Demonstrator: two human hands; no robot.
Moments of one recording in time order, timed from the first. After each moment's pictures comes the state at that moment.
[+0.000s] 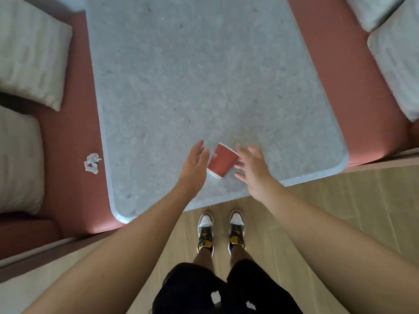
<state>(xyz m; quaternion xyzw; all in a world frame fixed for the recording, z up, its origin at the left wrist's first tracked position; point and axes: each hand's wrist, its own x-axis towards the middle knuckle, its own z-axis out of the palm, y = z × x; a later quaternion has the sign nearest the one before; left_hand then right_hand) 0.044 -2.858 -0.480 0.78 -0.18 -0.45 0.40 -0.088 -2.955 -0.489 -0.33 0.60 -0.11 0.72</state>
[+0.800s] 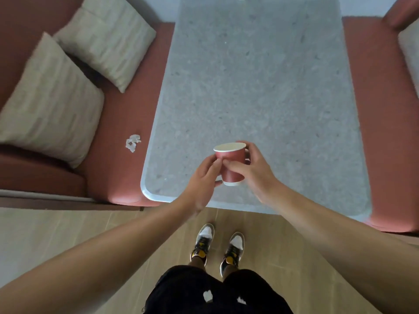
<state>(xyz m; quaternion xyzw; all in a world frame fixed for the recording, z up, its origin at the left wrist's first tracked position) 0.022 -2.796 -0.384 0.71 -0.09 -0.43 0.55 -0.056 -2.936 -0.404 -0.59 0.34 -0.04 0.73</state>
